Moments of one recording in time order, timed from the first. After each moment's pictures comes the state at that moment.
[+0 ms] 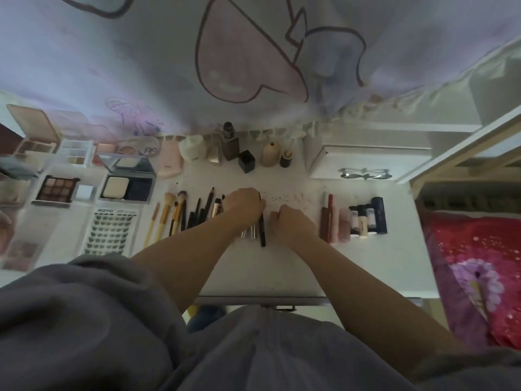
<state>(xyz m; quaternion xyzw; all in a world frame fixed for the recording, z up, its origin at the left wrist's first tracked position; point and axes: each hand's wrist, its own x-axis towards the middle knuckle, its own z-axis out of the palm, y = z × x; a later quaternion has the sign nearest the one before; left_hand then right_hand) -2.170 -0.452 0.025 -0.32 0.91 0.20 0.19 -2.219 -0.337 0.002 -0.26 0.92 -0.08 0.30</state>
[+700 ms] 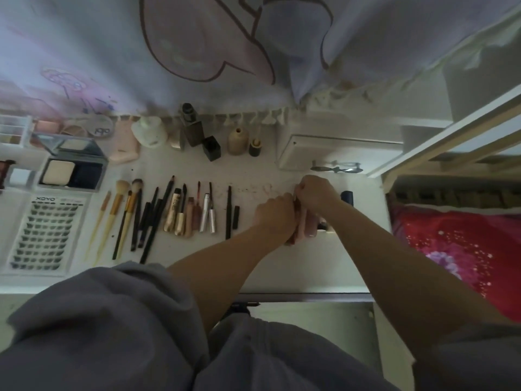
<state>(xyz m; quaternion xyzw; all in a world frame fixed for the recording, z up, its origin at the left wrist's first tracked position) -2.238 -0.332 -0.010 -0.27 0.92 0.24 0.14 -2.335 -0.281 0.018 -0.24 0.93 -0.06 0.28</state>
